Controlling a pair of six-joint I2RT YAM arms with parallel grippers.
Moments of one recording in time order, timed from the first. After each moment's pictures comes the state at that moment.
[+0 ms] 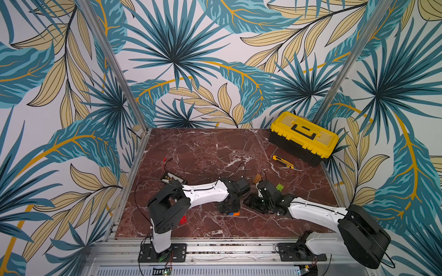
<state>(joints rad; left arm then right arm) -1.00 1.85 1.23 -0.87 0.04 -1.08 0.67 1.30 0.49 -0.13 -0.18 1.01</state>
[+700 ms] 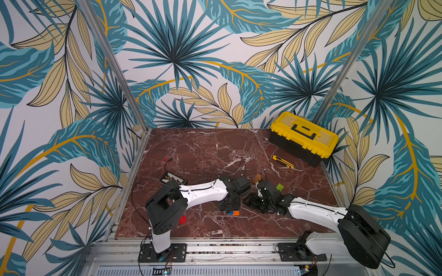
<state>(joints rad) -1.00 1.82 1.24 -0.87 0.02 -1.05 0.67 1.31 0.50 -0.12 -0.19 1.02</state>
